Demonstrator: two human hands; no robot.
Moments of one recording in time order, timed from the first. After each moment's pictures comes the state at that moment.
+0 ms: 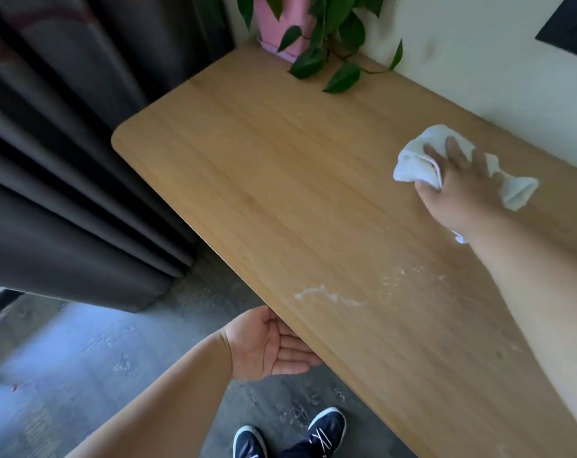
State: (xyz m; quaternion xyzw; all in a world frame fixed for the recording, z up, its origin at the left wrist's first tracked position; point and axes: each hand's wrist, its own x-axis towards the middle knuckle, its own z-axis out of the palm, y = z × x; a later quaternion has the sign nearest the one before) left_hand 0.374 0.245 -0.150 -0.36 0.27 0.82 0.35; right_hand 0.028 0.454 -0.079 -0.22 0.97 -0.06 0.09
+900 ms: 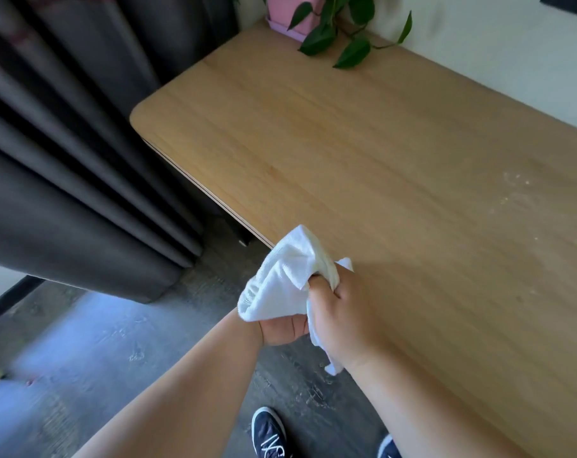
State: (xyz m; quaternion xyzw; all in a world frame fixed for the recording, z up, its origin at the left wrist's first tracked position) left_hand 0.398 0.251 -0.128 -0.28 0.33 0.87 0.23; right_hand 0.358 0.378 -0.063 -0.12 0.78 -0.56 0.24
